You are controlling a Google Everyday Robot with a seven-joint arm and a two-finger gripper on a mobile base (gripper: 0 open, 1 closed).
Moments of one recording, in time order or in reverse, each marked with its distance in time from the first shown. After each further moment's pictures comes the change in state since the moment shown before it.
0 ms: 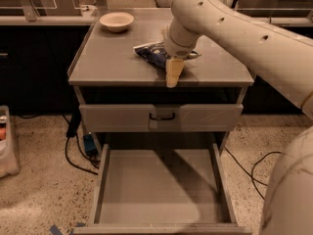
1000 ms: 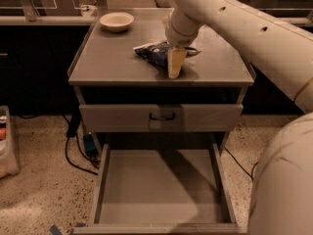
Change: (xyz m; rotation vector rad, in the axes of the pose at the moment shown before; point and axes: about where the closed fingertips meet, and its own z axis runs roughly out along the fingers) arm 0.007 -0.028 -0.009 0.031 0.006 -0.023
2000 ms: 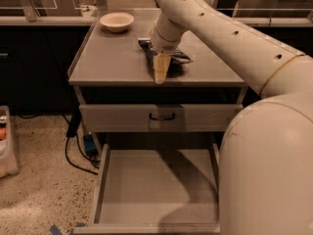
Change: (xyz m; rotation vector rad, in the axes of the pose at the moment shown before) arm -0.041 -0.001 0.052 -0.071 -0.097 -0.010
